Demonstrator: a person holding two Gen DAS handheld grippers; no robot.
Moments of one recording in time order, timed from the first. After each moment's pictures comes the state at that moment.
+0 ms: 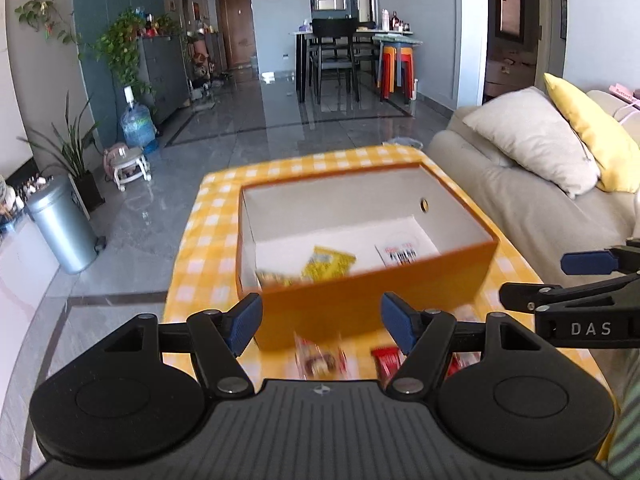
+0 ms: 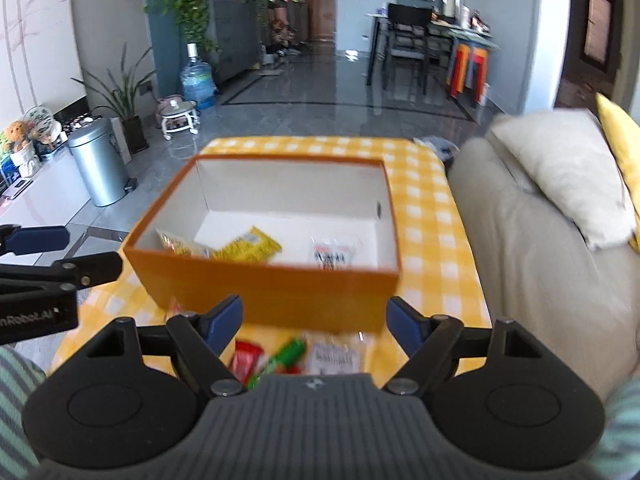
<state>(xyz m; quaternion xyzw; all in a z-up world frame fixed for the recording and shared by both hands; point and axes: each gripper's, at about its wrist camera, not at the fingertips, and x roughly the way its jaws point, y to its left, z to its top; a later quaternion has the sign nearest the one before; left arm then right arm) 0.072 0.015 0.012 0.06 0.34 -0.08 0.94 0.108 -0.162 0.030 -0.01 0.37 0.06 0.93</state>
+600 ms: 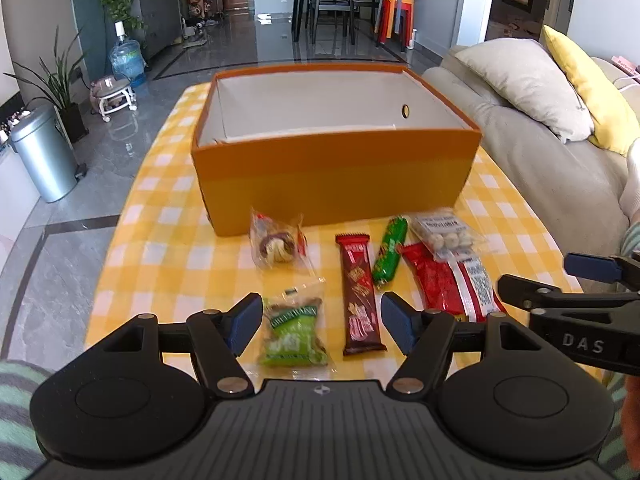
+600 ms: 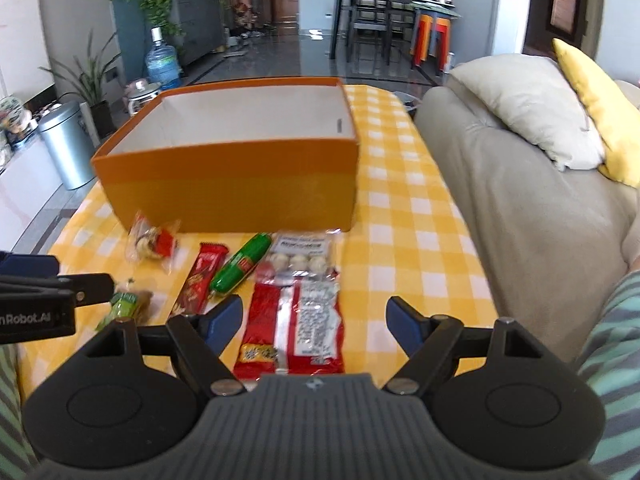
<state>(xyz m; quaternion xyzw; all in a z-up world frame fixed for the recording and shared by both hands) 0.030 0.002 -0.060 0.03 0.41 -0.08 0.91 0.049 -0.176 -0.047 0.00 0.39 0.02 0.92</state>
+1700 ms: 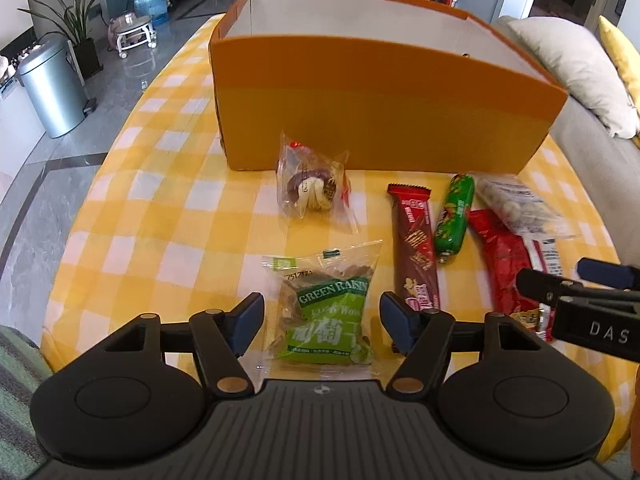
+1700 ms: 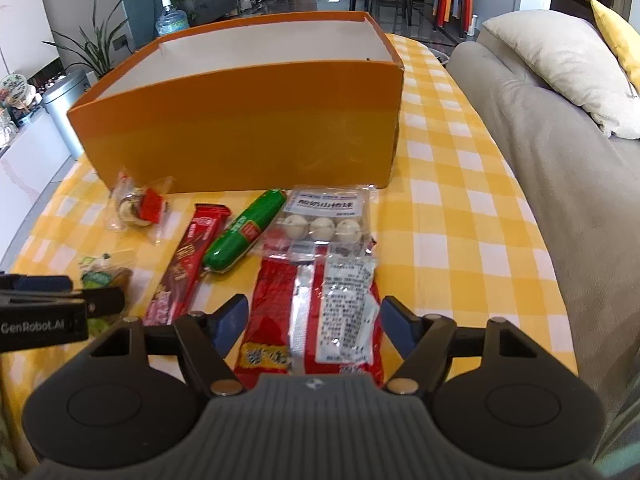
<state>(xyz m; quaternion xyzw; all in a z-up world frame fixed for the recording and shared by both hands) 0.073 0.022 -0.116 -0.01 0.48 -0.04 0.88 0.100 -0.167 -0.106 0.01 0.45 0.04 0.89</state>
